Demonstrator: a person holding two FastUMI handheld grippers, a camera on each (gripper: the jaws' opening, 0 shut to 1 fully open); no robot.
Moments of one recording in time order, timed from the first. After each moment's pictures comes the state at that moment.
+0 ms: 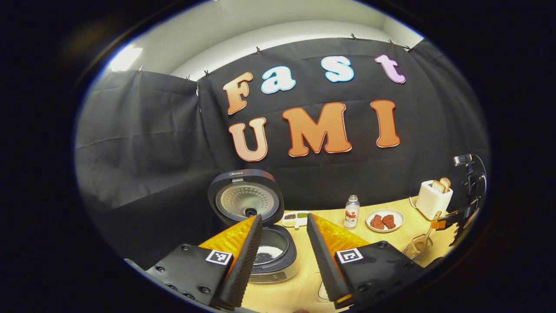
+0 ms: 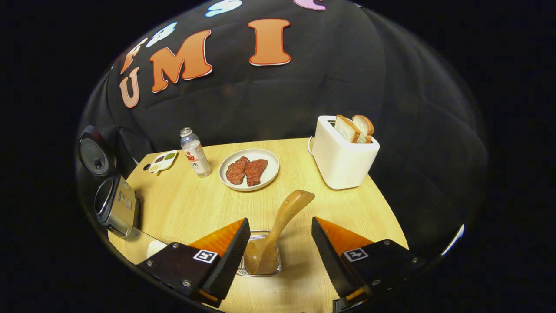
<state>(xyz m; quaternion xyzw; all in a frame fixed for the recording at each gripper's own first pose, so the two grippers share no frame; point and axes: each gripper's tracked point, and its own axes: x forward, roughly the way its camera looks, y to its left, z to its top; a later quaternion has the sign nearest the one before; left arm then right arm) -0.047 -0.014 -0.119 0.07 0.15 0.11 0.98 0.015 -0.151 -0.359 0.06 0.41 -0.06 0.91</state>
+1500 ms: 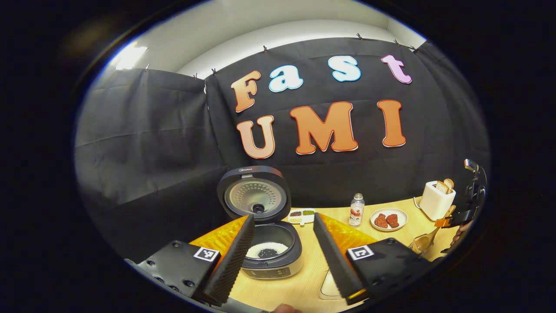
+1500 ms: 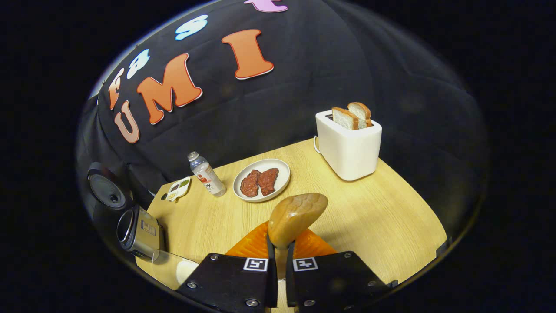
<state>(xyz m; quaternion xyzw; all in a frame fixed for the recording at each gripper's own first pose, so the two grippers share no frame) -0.058 0.005 -0.117 0.05 0.14 0.13 0.98 0.010 -0.127 -0.323 0.16 0.34 -0.08 0.92</state>
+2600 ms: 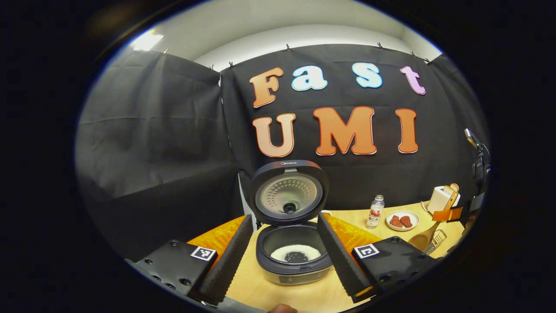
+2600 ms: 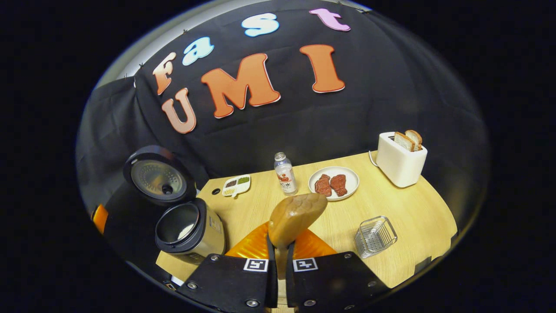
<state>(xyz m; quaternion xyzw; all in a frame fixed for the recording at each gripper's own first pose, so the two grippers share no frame) -0.071 0.139 -0.141 0.02 0.14 0.13 0.98 -0.019 0.082 -0.236 0.13 0.31 0.03 0.94</state>
